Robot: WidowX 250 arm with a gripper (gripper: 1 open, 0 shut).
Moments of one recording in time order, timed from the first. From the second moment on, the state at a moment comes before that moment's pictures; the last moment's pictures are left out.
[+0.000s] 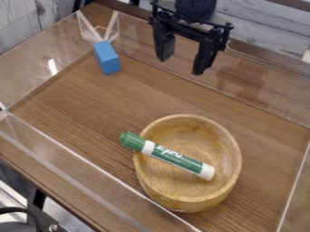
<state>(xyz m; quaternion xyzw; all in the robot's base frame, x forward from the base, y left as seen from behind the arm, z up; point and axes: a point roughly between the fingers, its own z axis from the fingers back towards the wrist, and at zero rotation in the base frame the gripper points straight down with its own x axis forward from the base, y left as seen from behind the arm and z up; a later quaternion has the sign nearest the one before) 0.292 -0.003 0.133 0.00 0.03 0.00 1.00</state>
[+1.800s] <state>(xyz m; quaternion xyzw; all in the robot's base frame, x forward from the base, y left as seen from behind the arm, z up) 0.308 0.001 0.133 -0.06 0.03 -0.04 1.00</state>
